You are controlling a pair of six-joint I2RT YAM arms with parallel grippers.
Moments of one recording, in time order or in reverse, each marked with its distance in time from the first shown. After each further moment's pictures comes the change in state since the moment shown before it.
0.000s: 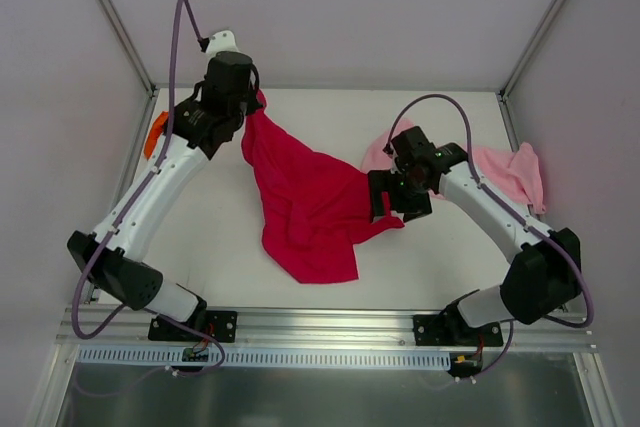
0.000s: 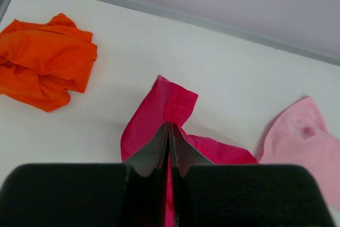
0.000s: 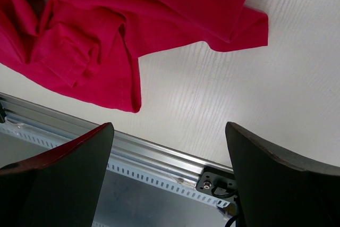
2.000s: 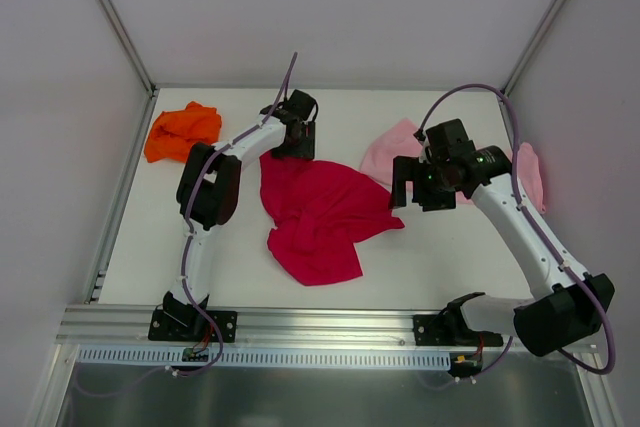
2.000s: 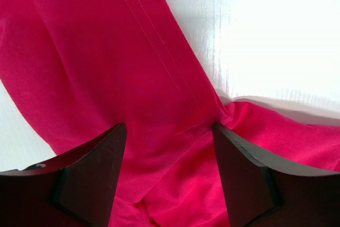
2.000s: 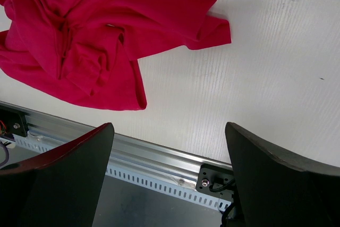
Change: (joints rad) left arm 0.000 0.725 0.137 -0.035 0.318 0.047; right arm -0.106 -0.164 0.056 -0.074 0.023 -0.003
